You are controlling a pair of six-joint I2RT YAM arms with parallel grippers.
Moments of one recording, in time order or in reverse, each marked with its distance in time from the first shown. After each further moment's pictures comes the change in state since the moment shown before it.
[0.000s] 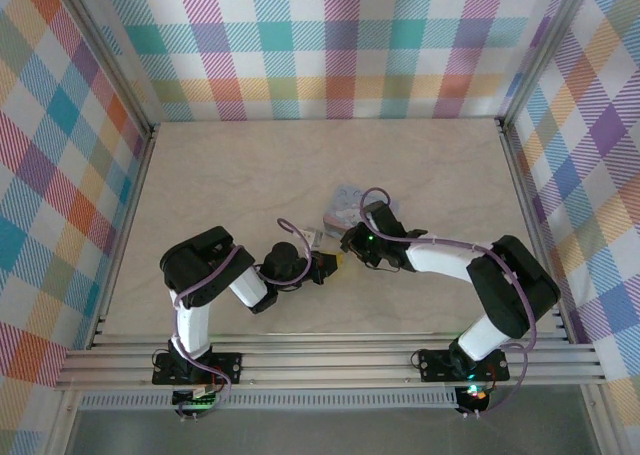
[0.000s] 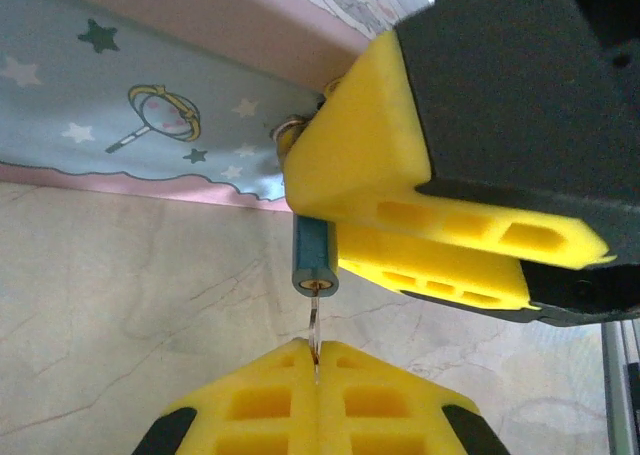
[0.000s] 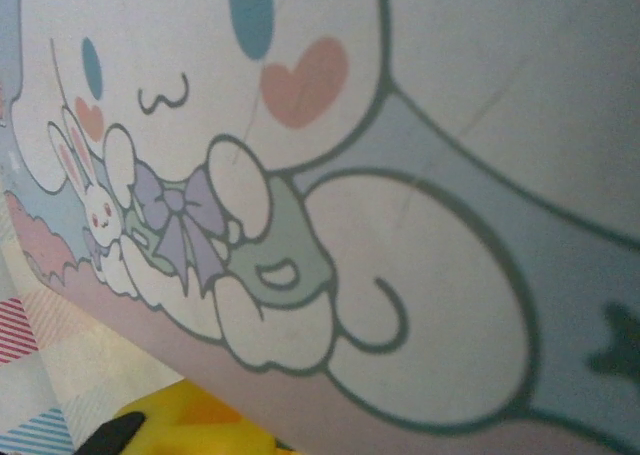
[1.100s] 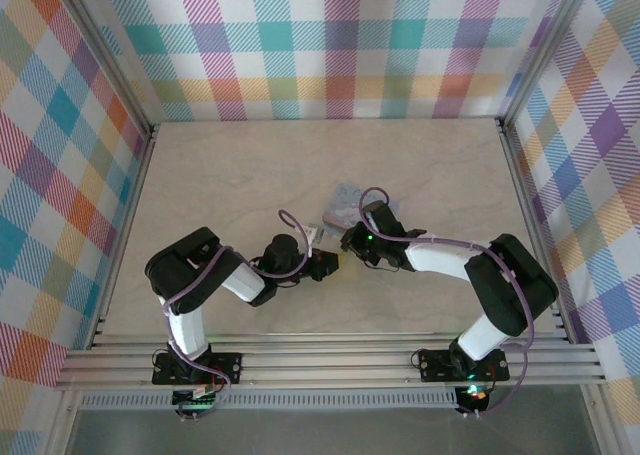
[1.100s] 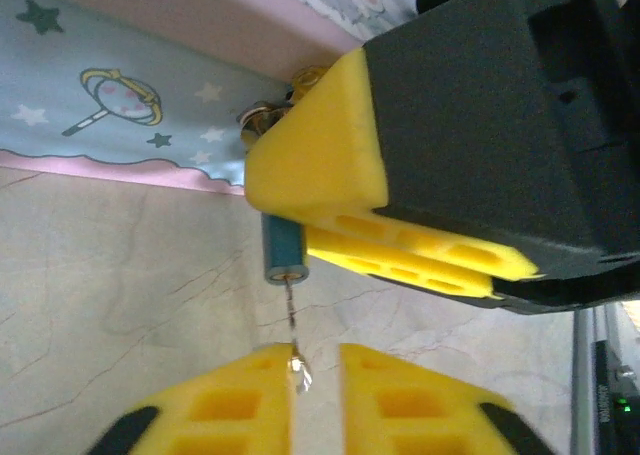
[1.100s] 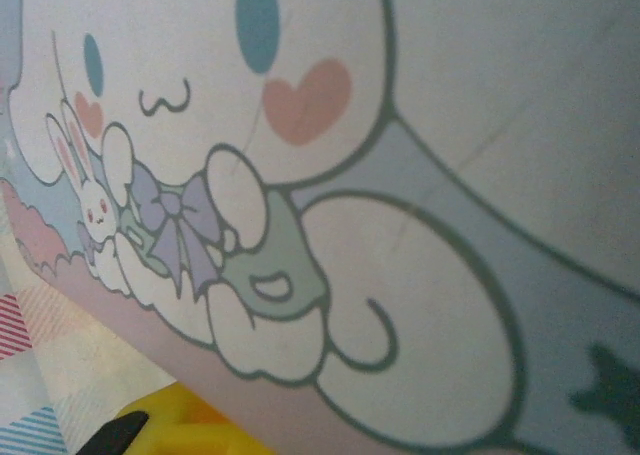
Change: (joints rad) left arm 0.038 -0.092 0.036 -0.173 0.085 -0.004; right arm 0.000 0.014 0.000 0.026 0.000 -0.018
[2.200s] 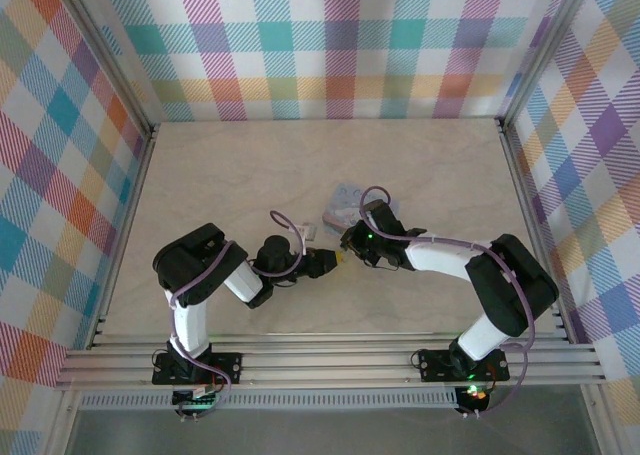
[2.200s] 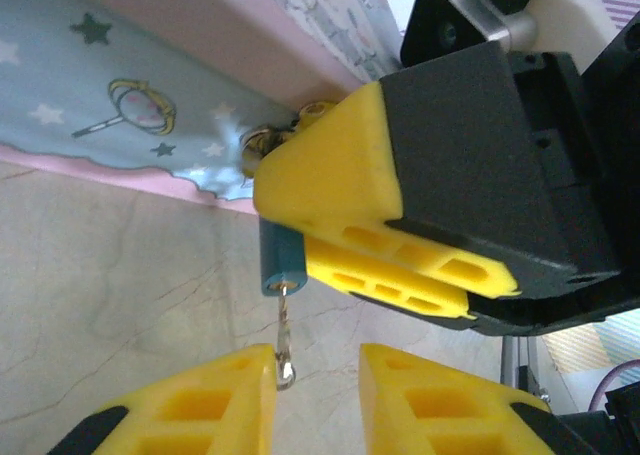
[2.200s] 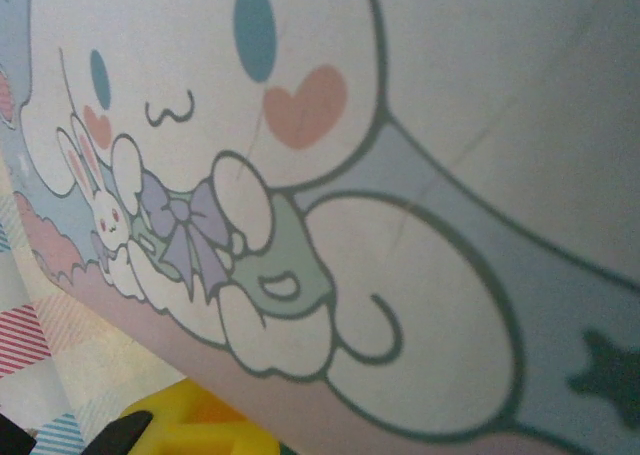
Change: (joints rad) left arm 0.045 0.079 -0.026 0.198 0.080 -0.159; right arm 0.000 -0.004 0.011 -0.013 0.000 0.047
